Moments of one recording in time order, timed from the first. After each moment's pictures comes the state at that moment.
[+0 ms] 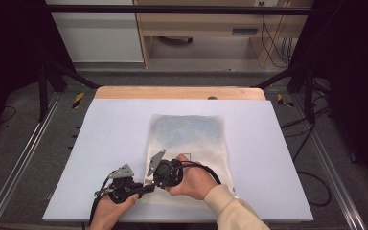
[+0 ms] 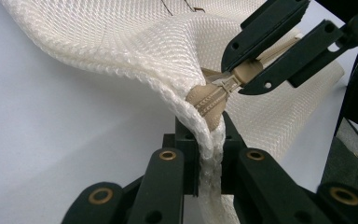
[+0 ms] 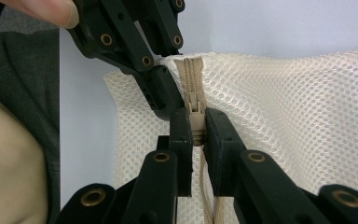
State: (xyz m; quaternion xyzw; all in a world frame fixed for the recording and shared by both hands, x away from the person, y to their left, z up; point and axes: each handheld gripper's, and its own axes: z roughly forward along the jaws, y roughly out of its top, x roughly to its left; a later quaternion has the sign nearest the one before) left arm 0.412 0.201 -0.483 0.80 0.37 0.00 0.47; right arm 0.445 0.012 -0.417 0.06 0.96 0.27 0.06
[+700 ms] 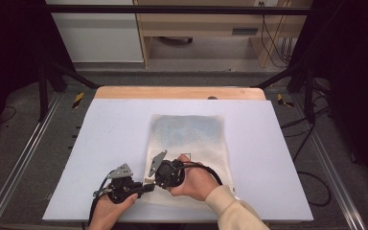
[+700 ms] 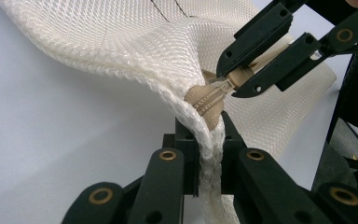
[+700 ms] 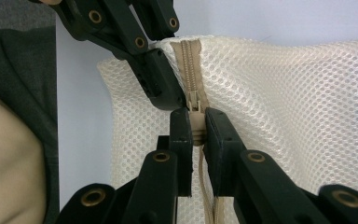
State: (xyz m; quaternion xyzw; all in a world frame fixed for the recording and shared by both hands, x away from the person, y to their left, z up) left arm 0.410 0.202 -0.478 0.80 0.36 0.01 0.47; right arm 0.443 0.008 -0.417 0.07 0.96 0.27 0.06
